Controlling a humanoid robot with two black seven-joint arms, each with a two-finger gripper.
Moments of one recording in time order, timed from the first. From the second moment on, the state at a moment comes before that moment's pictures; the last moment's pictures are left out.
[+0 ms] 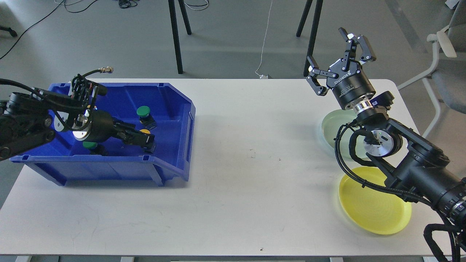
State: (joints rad) left arm -1.27 0.66 0.45 -0.96 1.30 -0.27 -0.49; right arm 0.73 -0.27 0.70 0.82 -0.08 0.39 0.49
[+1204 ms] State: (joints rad) left arm -1.24 0.60 0.44 -0.89 1.28 -0.25 -0.49; right arm 0.70 -0.27 0.70 0.82 -0.08 0.39 0.49
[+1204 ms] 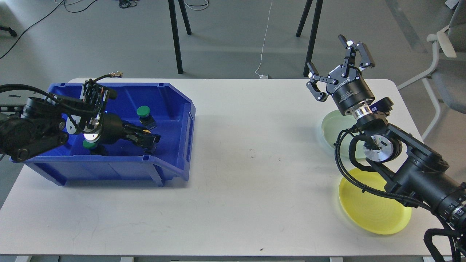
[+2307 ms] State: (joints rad) left arm -1.24 0.60 0.44 -0.89 1.29 -0.21 -0.49; right arm 0.69 -0.27 0.71 0.83 -0.08 0.39 0.49
